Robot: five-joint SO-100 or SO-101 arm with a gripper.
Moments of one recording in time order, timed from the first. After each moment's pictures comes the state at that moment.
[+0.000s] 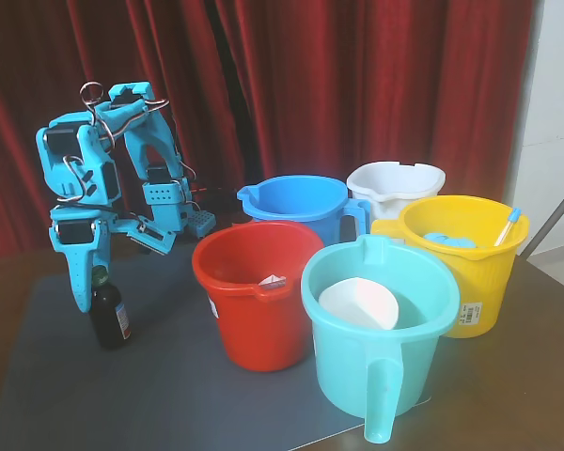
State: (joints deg) arm 21.3 76.9 83.6 79.2 -13.1
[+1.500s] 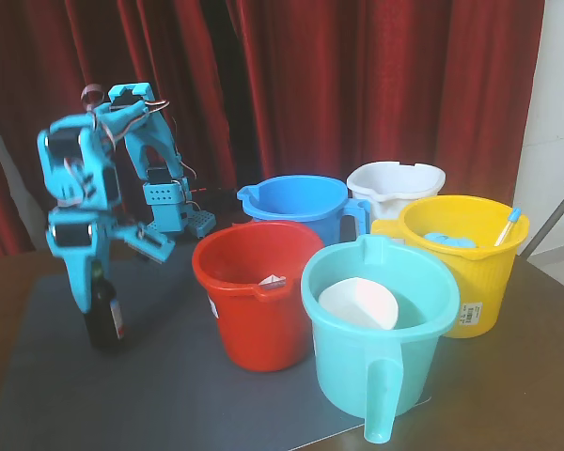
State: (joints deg) arm 19.5 76.4 80.9 77.7 -10.1
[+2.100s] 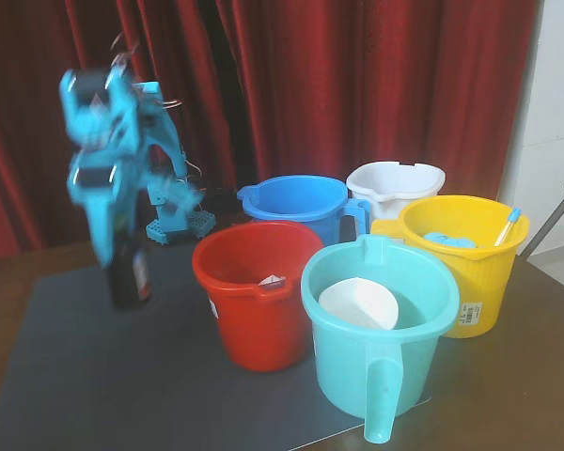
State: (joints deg) arm 8.0 76.5 54.1 91.7 6.3
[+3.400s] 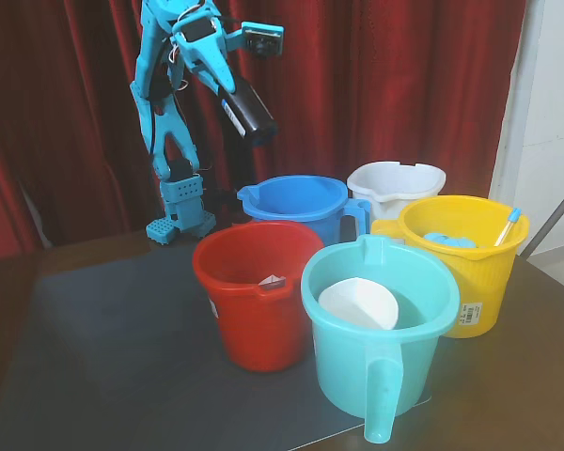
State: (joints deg) arm -24.5 114.7 68.8 91.9 21.7
